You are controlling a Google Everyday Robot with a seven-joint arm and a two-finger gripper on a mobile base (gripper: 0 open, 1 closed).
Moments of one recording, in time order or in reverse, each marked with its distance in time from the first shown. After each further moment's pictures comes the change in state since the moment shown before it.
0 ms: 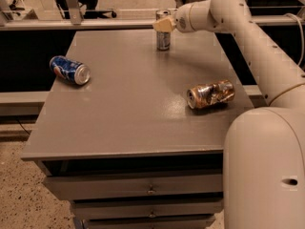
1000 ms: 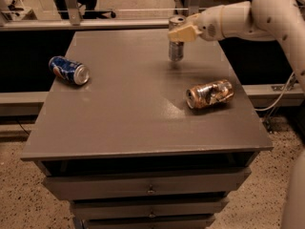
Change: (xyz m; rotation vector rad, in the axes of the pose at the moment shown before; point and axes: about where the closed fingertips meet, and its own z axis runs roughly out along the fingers) arm 0.011 0.059 -0.104 -0.220 -0.036 -0.069
